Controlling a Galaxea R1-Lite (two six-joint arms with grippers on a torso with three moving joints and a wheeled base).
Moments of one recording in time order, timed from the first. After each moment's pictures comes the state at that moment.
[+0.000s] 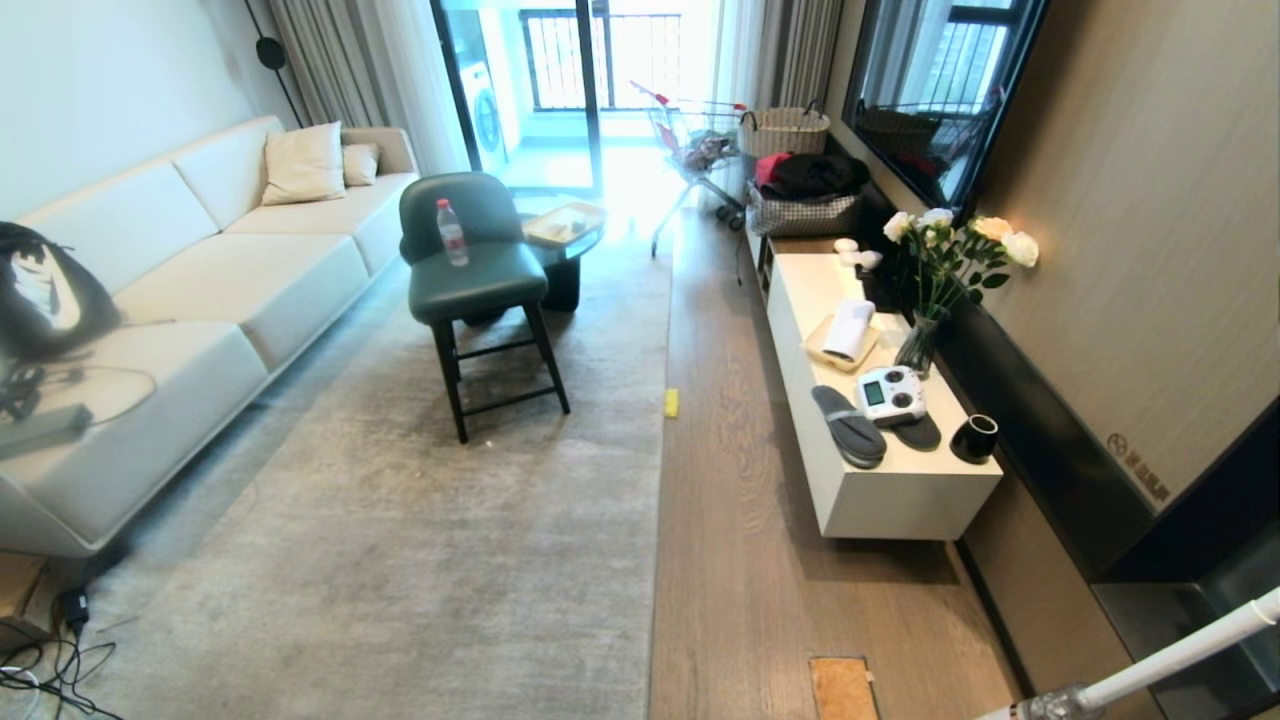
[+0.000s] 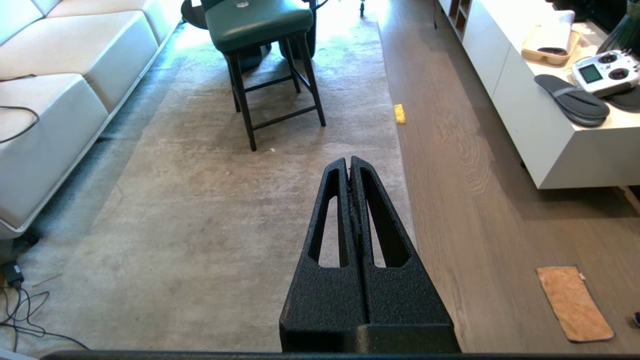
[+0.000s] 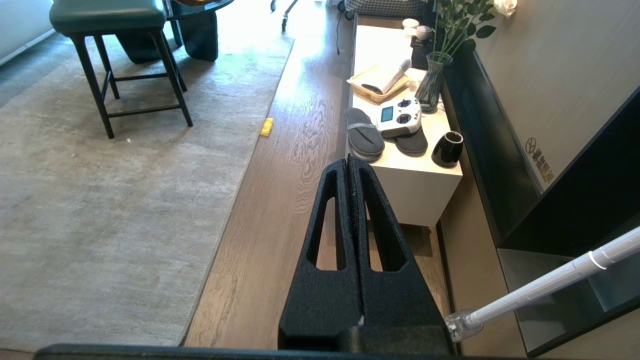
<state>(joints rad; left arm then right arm) 0.00 0.00 0.00 0.00 -0.01 0.07 0.00 0.00 0.00 -0.03 0.03 -0.07</state>
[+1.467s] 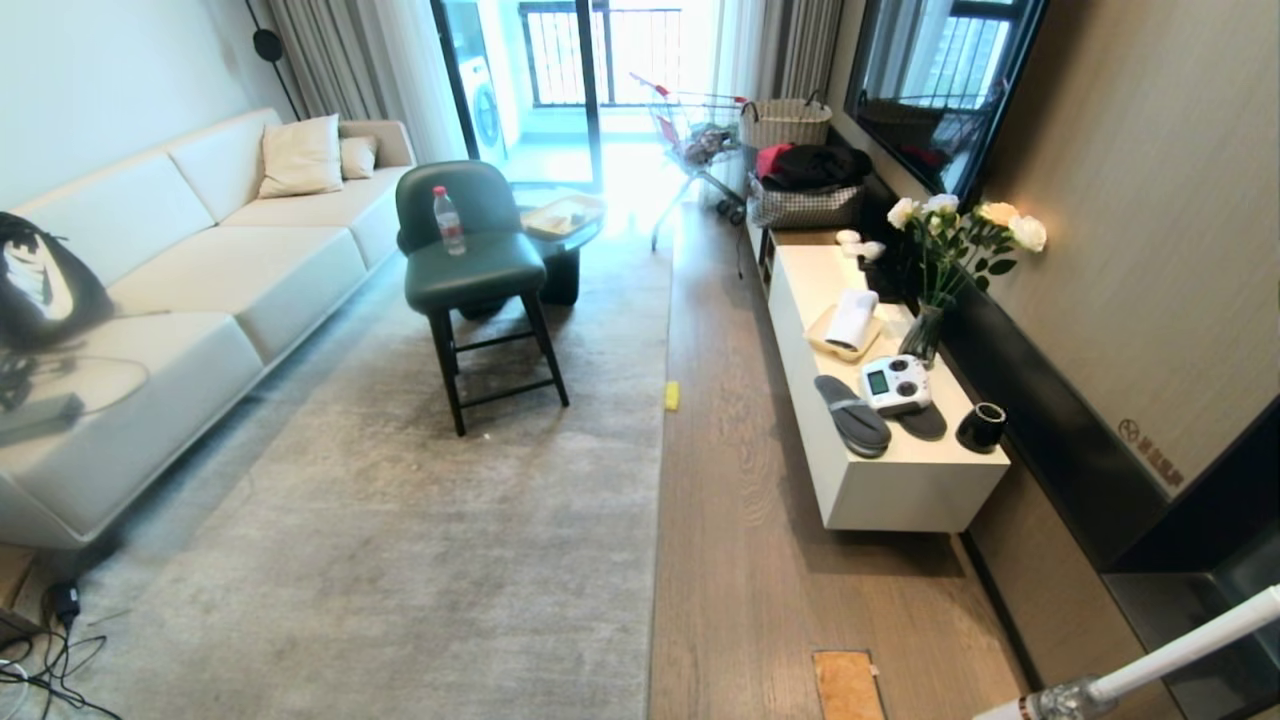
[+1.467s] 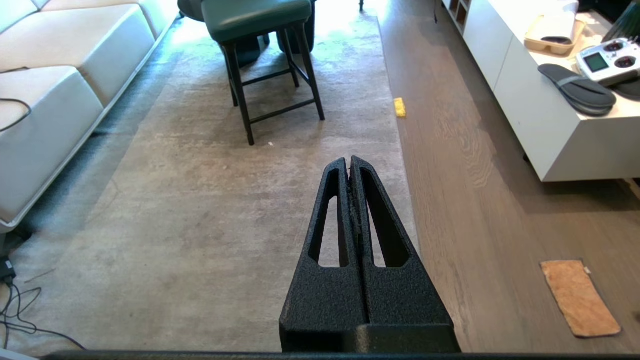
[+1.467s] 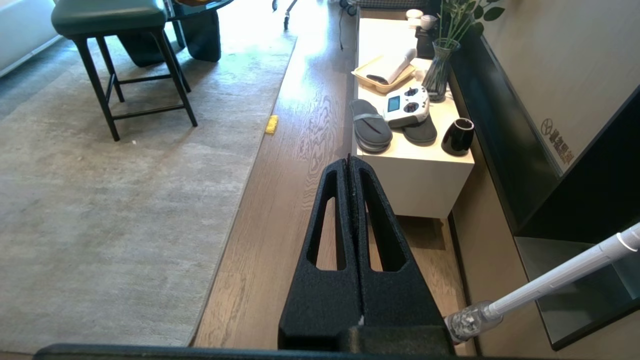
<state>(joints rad) 0.00 0.00 0.00 0.00 -0.01 0.07 0.00 0.00 0.00 -0.03 0.03 -0.03</state>
